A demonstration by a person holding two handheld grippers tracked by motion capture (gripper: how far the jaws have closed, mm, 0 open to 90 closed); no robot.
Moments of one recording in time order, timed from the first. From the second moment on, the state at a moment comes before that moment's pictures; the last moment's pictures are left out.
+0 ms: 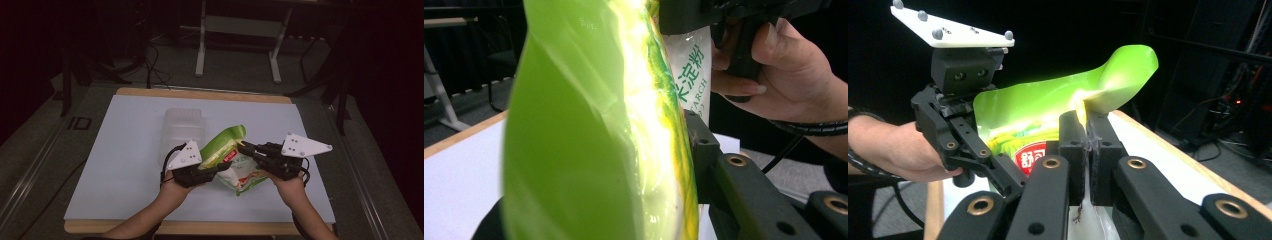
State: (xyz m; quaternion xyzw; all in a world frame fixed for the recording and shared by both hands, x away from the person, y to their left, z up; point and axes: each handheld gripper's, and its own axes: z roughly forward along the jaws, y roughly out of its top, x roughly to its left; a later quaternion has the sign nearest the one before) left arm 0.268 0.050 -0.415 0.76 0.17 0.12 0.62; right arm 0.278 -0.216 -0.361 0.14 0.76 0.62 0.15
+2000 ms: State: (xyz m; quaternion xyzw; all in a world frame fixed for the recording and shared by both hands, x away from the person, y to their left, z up) left arm 0.363 0.185 -0.364 0.85 0.02 0.13 0.52; right arm 0.289 -0.299 -0.397 0.26 0.70 0.65 0.10
